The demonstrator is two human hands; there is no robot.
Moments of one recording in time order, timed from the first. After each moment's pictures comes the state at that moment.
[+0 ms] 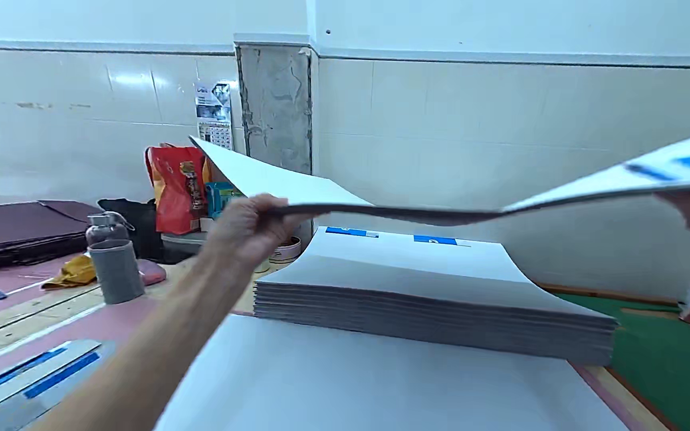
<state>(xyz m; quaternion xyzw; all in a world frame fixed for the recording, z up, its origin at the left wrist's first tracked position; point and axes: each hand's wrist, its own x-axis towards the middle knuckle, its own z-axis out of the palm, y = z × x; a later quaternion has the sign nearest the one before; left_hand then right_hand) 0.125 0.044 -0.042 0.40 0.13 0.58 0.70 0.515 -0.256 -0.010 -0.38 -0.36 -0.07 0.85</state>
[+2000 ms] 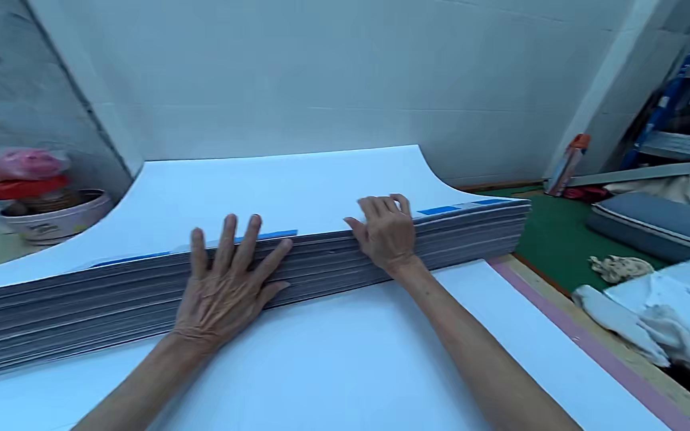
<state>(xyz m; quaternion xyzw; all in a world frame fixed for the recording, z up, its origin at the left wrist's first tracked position) 0.304 0.133 -0.301 0.88 0.03 0.41 -0.23 0.527 -0.041 -0.267 -0.66 -0.48 -0.51 0.28</state>
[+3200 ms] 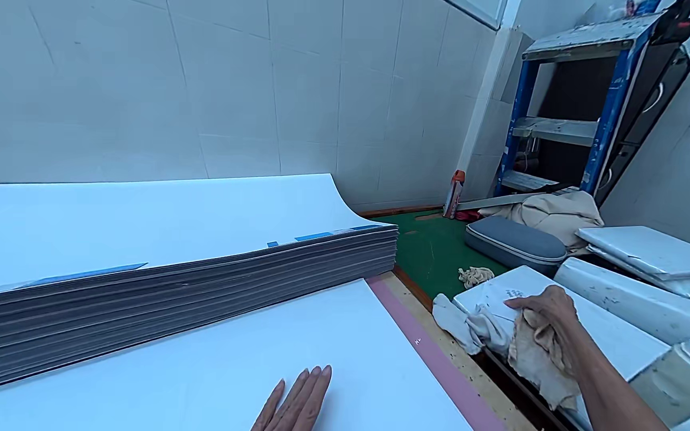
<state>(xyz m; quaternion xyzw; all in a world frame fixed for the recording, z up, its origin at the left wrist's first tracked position) 0.309 -0.148 -0.304 0.96 -0.10 0.11 0.25 0.670 -0.517 -0.262 -0.95 0.19 -0.01 0.26</state>
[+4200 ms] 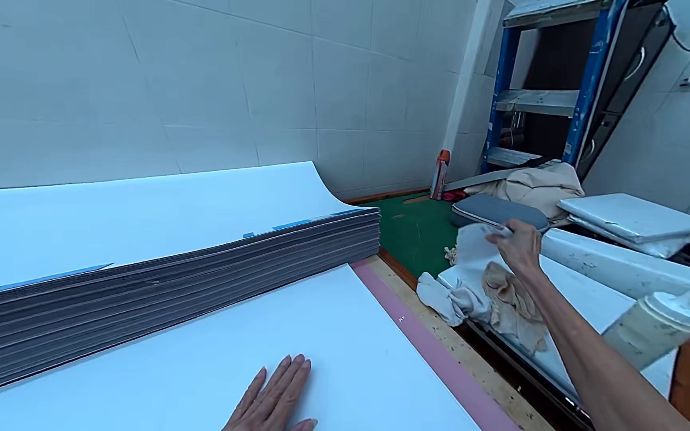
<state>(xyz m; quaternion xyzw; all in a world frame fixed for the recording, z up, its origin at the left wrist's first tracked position) 0.308 -0.145 -0.309 0.96 -0.10 0.11 0.22 0.653 -0.484 -0.230 -0.90 -0.08 -0.28 0.33</state>
